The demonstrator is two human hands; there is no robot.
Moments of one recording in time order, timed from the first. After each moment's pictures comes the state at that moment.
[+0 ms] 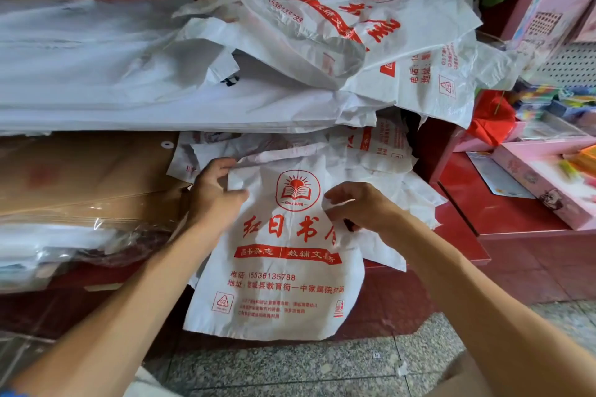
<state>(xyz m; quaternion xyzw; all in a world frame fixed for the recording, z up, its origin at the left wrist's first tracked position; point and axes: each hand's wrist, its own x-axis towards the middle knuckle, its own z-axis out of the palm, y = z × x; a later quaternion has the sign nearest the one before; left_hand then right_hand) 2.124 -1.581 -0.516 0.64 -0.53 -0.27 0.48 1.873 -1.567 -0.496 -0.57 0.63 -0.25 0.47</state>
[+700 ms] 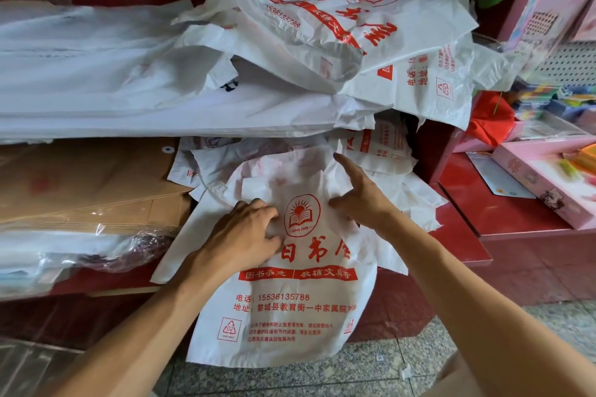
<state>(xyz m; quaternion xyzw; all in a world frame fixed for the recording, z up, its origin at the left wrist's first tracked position) 2.101 -1.546 -0.512 0.59 -0.80 -0.10 0.09 1.870 -1.586 -0.508 -0.66 0.60 -0.29 0.34</state>
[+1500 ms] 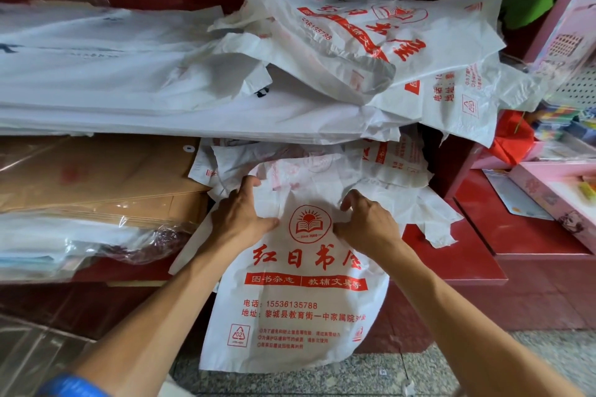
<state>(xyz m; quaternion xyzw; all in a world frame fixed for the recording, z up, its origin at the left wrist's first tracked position) 2.121 -1.570 -0.520 0.71 -0.65 -0.15 0.21 1.905 -1.560 -0.507 -0.67 0.71 -0.13 0.16</state>
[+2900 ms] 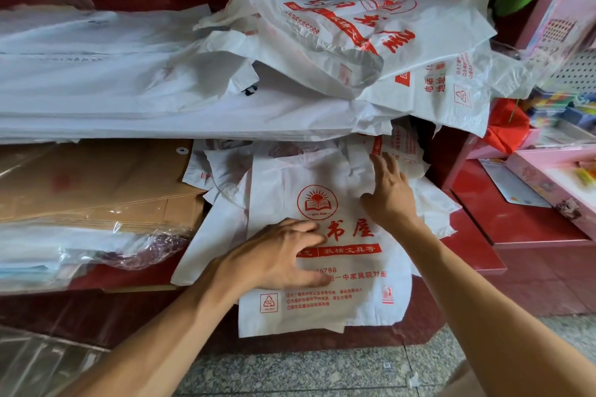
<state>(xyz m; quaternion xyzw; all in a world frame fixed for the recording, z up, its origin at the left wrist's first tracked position) 2.088 -1.532 -0.509 0.45 -0.88 -0.17 -0.02 1.861 -1.598 -0.512 -0.66 0.71 -0.23 0.10</state>
